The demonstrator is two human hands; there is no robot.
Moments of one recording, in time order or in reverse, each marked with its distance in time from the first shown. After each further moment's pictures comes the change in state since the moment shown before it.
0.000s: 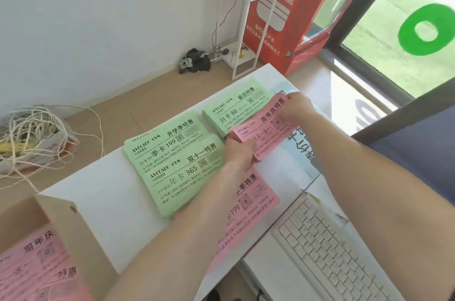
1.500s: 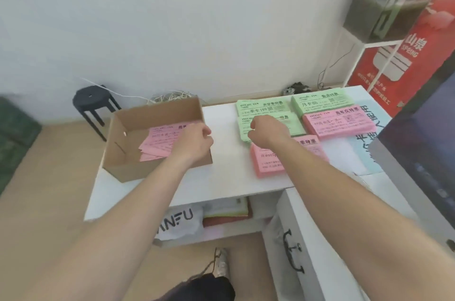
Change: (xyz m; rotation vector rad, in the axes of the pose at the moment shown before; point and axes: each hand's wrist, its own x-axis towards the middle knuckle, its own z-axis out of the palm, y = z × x) left_hand -0.284 -0.116 -0.213 0.780 0.699 0.347; right_hand -0.302 -0.050 0.114 -0.385 -0.111 -0.822
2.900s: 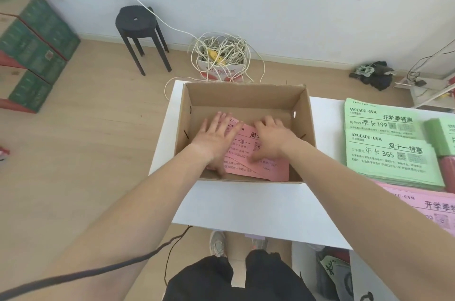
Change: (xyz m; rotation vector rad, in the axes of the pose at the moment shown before) left_hand 0.124 -0.240 -0.026 0.640 -0.525 0.057; right_hand 0.143 -0.219 0.133 -0.296 -0.501 -0.352
